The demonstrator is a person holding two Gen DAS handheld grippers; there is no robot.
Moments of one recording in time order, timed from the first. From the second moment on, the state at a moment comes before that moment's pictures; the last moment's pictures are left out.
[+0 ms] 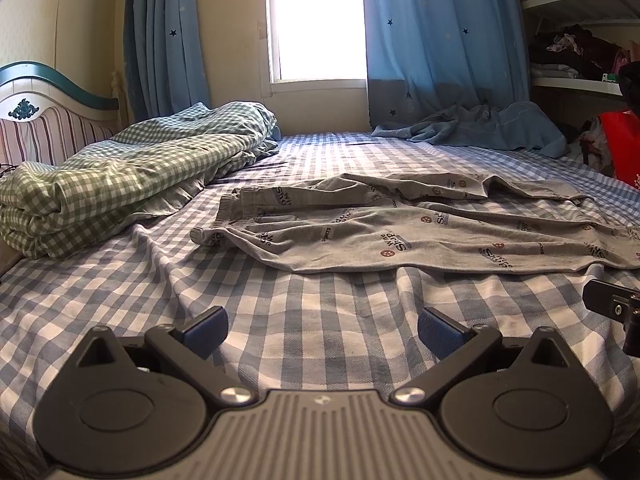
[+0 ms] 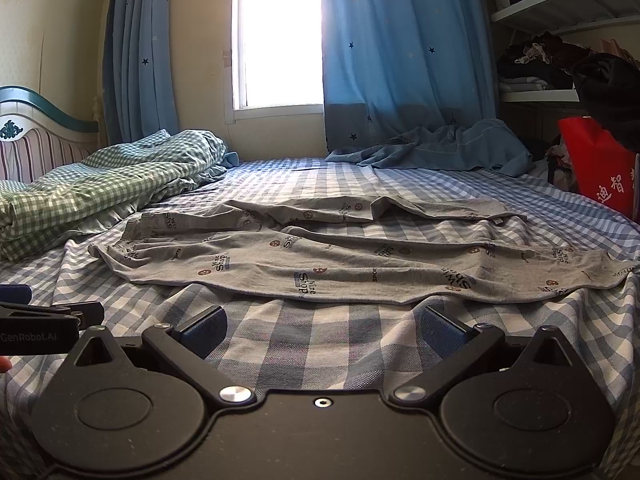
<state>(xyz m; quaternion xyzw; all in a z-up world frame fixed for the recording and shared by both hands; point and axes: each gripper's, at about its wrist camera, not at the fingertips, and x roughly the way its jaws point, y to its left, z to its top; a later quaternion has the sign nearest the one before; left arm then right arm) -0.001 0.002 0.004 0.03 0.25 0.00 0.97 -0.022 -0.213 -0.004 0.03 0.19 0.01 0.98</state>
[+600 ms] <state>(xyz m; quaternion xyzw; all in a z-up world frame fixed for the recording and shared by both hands) 0.005 0.002 0.005 0.04 0.25 0.01 0.97 -0.018 -0.214 -0.004 0.03 0.20 0.00 0.98</state>
